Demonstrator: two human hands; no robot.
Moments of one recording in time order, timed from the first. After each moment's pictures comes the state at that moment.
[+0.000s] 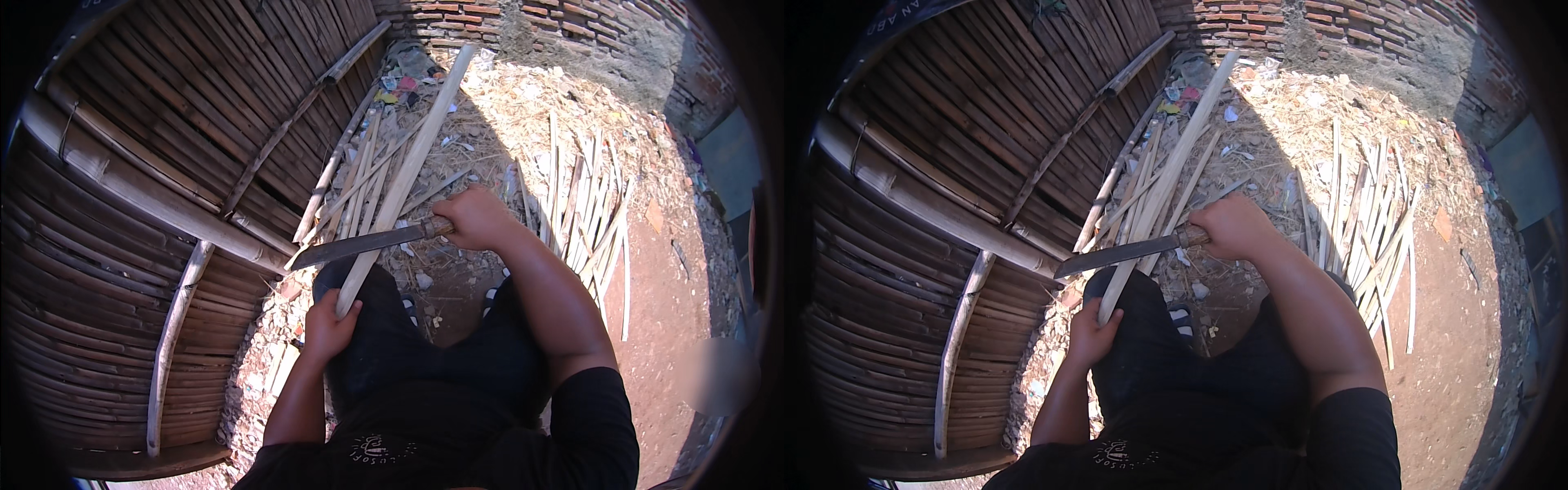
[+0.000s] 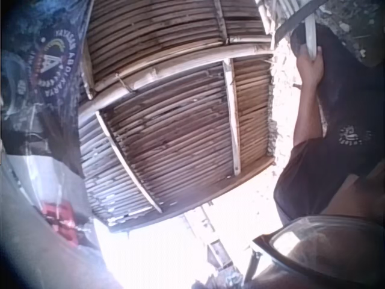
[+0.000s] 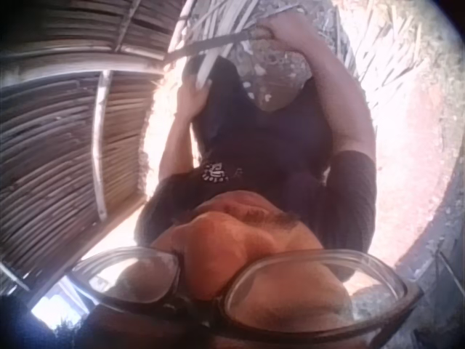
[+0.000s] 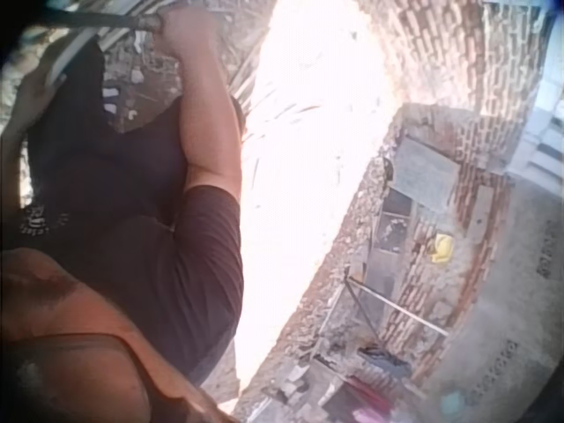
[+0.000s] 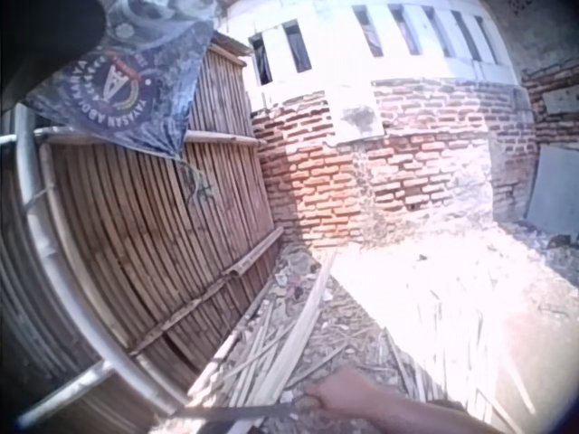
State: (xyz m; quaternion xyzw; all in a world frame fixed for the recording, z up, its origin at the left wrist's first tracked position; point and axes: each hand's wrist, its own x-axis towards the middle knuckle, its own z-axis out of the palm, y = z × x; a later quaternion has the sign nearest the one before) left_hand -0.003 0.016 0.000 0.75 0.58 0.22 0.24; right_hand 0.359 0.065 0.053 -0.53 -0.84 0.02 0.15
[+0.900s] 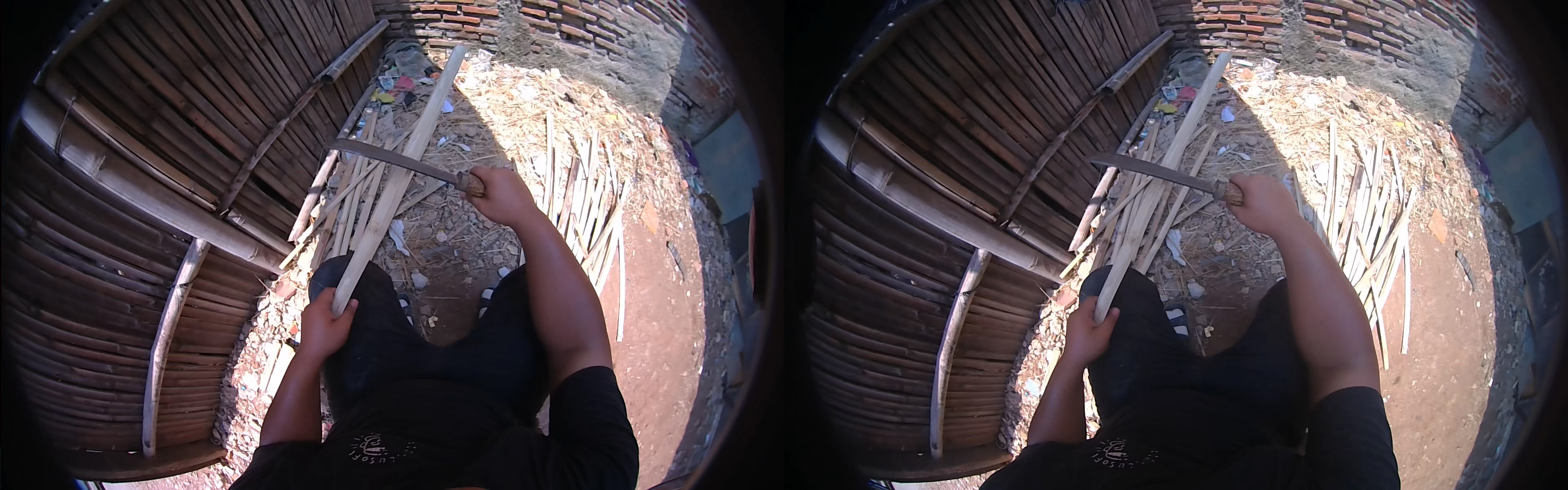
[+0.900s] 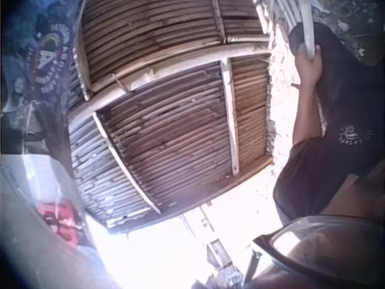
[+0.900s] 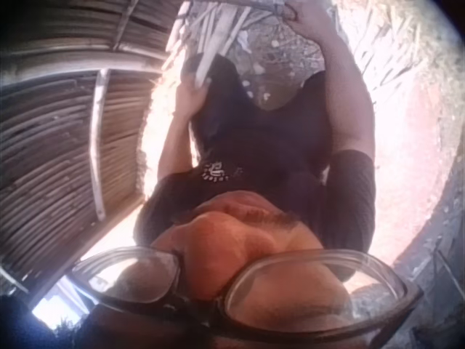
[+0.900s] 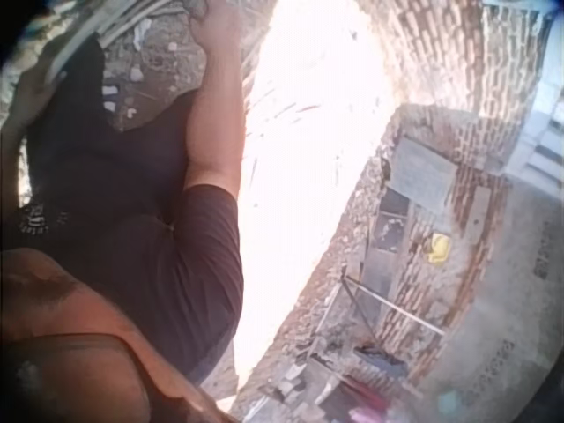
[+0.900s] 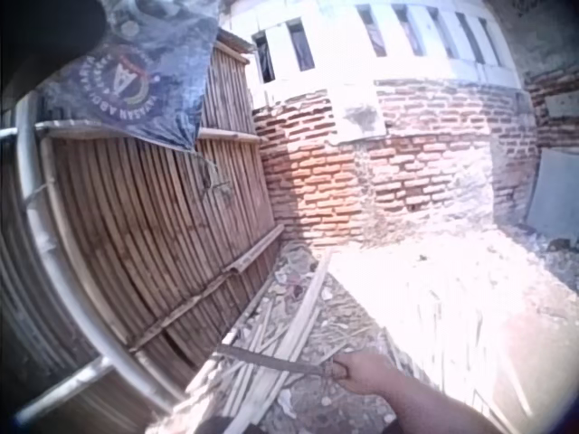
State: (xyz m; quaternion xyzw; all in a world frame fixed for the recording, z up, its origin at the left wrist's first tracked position) left_hand -0.002 0.016 0.004 0.72 0.59 0.21 0.28; right_hand 0.402 0.072 0.053 -0.69 -0.68 0.07 0.24
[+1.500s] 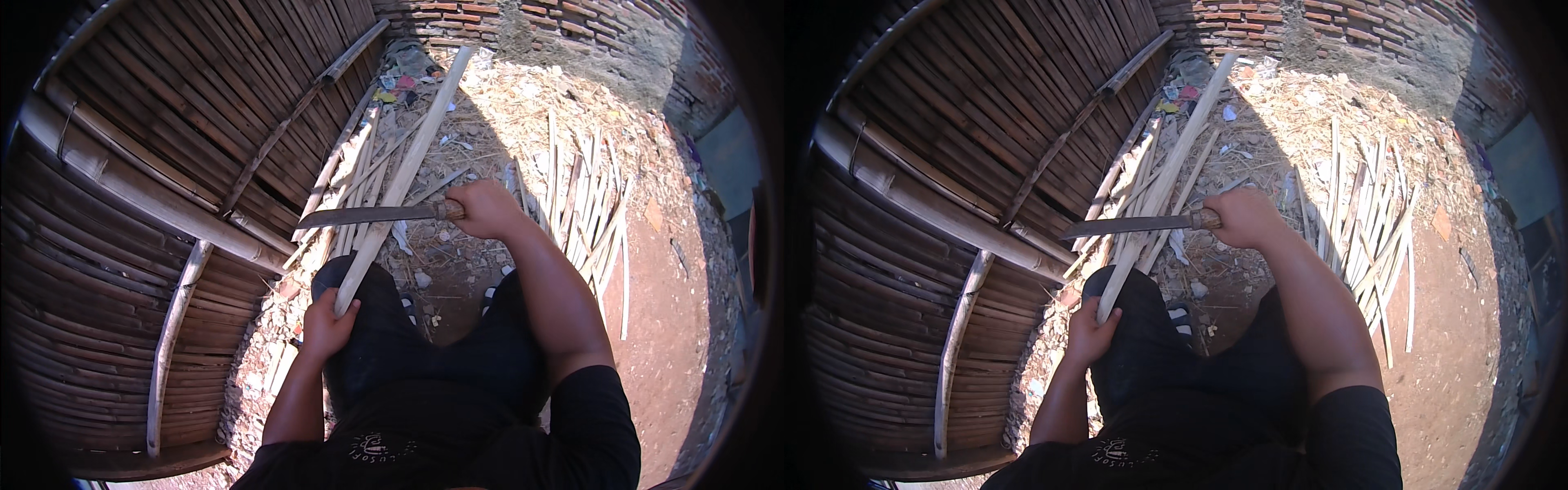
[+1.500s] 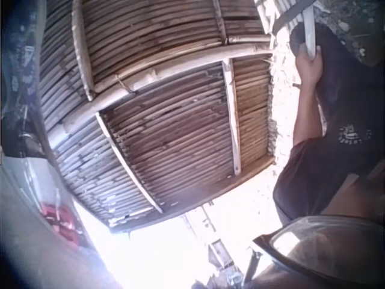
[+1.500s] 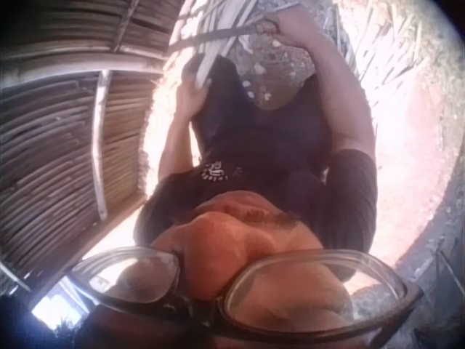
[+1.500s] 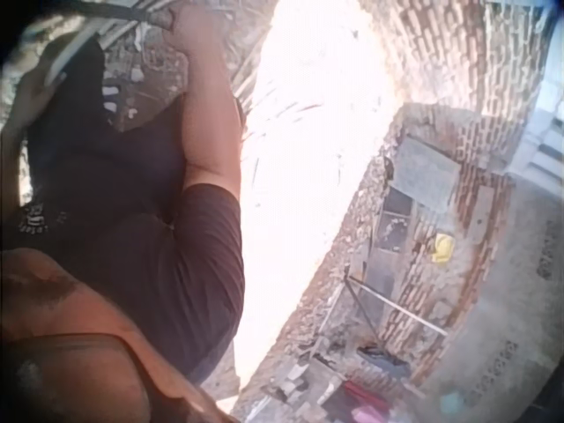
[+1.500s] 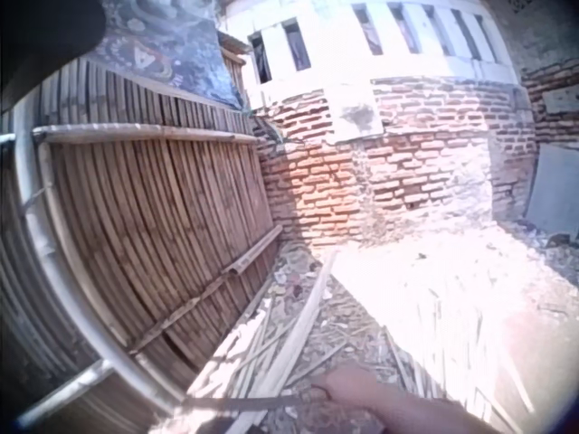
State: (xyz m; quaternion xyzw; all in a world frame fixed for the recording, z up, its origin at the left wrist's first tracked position) left_hand -0.001 0.015 0.005 0.73 0.59 0.22 0.27; right_hand 0.376 0.066 0.053 -0.60 -0.78 0.05 0.18
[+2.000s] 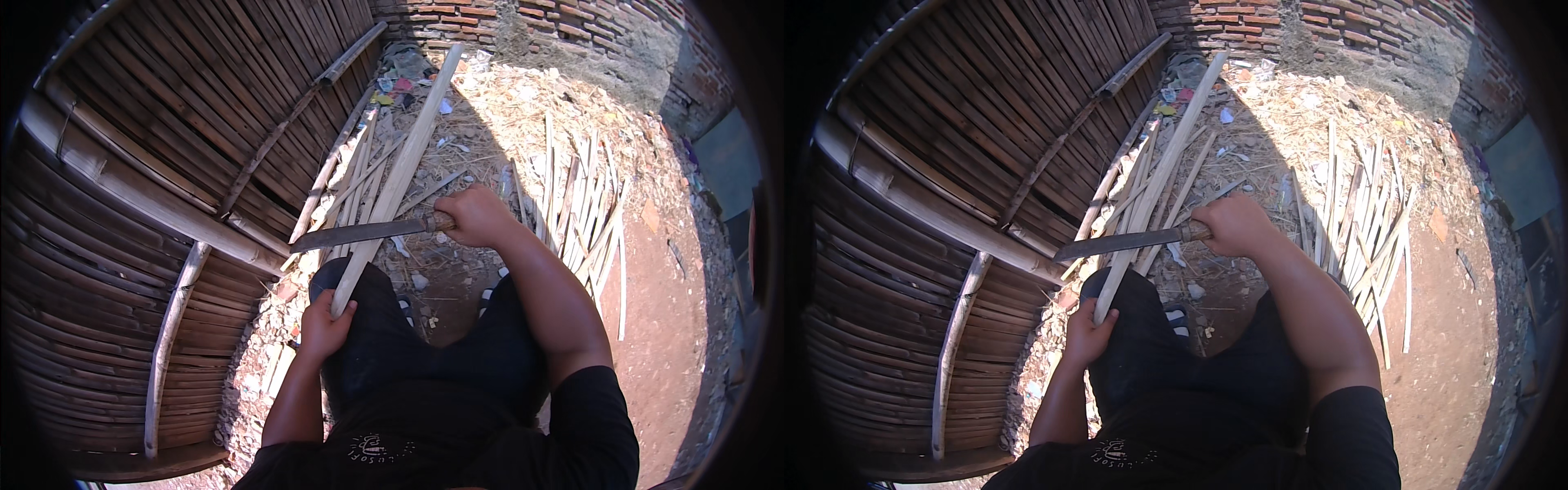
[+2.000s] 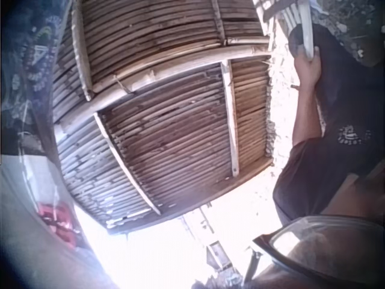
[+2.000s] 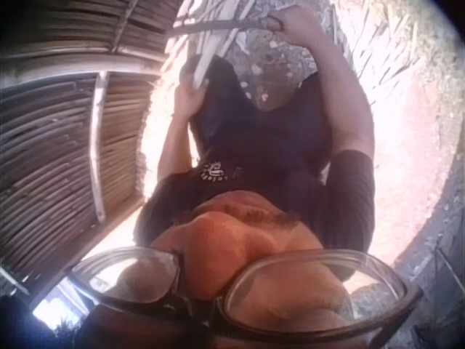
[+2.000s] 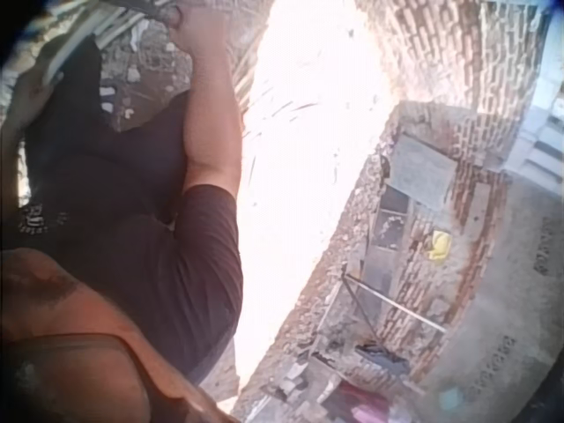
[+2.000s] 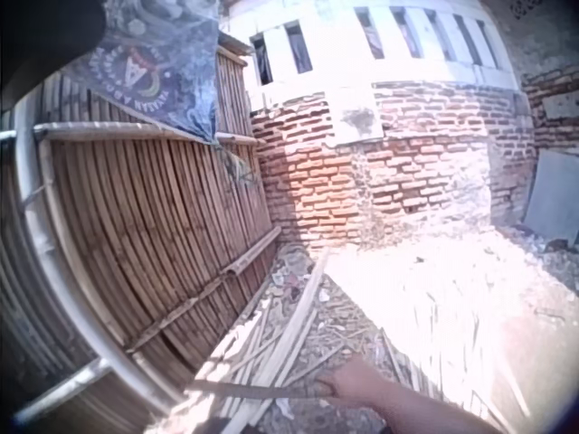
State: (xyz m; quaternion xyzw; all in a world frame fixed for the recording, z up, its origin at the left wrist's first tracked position) left_hand -0.005 0.018 -0.002 0.72 0.59 0.23 0.30; right_hand 0.370 0.068 0.045 -0.54 -0.82 0.02 0.17
